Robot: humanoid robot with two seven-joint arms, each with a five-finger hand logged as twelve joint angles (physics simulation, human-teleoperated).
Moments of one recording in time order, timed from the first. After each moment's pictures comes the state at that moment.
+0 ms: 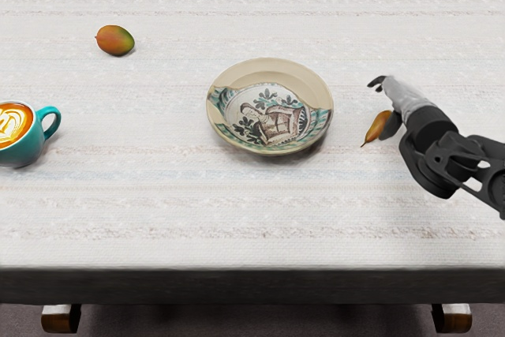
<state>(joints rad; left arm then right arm) 0.02 0.00 -0.13 -0.32 -0.12 0.41 -0.30 0.92 -0.51 0.26 1.25 -1.28 -0.33 -0.61</state>
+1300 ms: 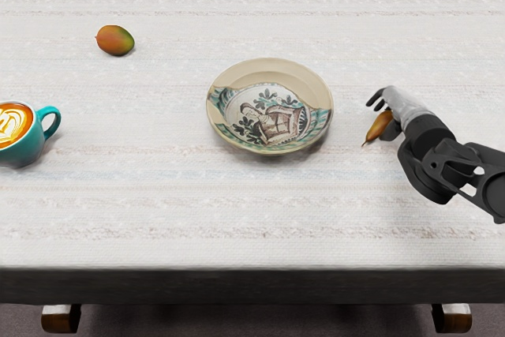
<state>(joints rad) 0.02 0.00 -0.13 -0.32 -0.12 0.41 -0.30 0.90 -0.49 0.25 1.22 -1.27 -0.33 -0.61</state>
